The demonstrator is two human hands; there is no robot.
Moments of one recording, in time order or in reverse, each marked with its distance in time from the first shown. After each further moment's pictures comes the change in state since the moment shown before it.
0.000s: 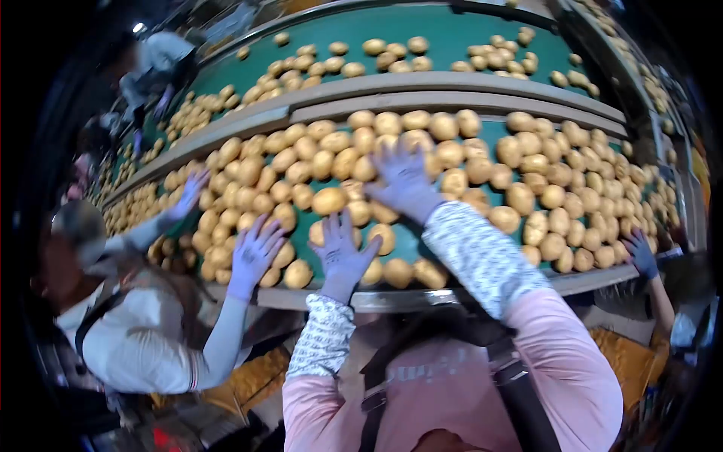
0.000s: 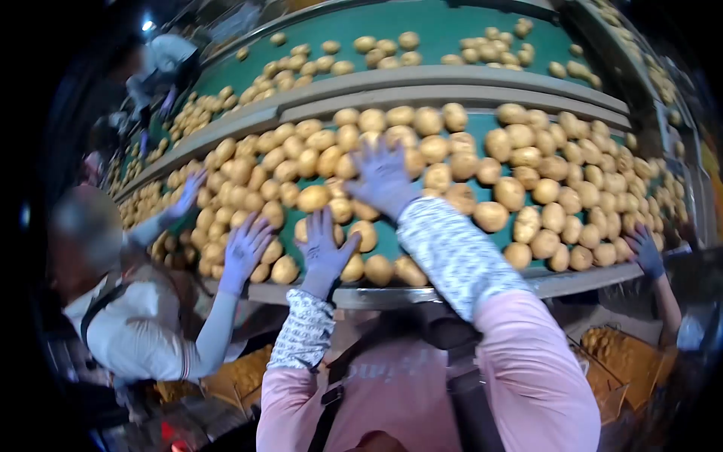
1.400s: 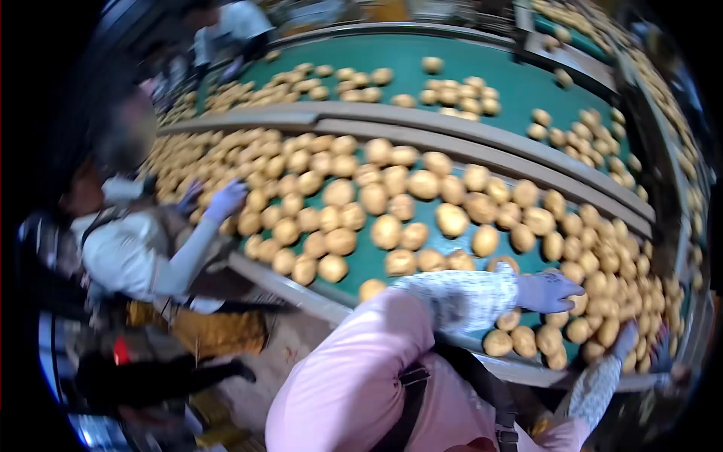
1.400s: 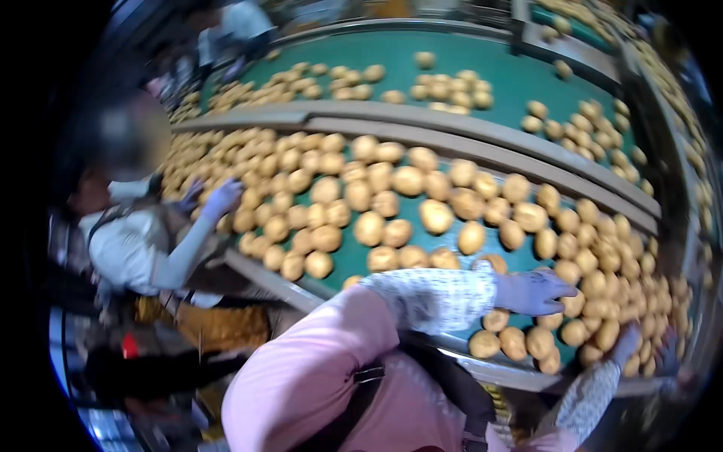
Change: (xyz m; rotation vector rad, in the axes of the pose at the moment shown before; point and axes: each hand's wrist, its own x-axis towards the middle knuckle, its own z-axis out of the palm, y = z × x) left_hand 0.051 0.632 0.201 -0.593 -0.464 1.064; right_hand -0.523 0.833 -0.291 -0.414 -0.435 0.930
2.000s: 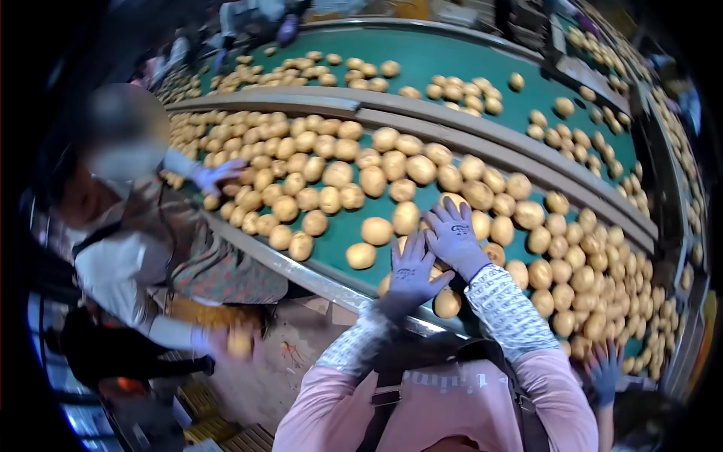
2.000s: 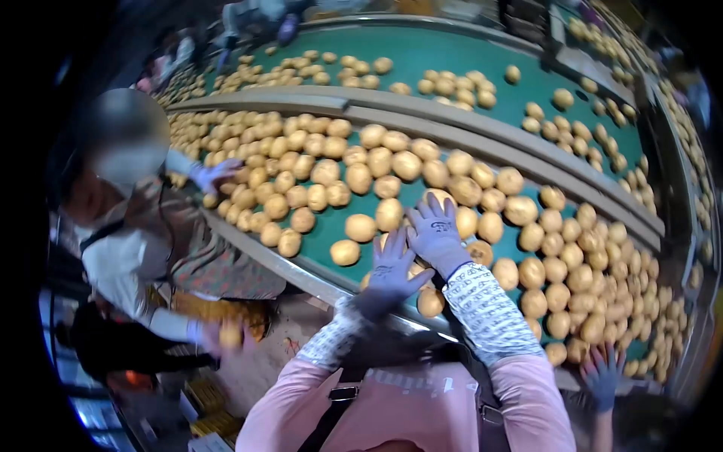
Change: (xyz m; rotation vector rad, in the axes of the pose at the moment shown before) left_hand -0.226 0.015 -0.006 0.651 0.685 -0.733; right_hand -0.199 -0.580 -0.125 0.327 0.137 -1.251
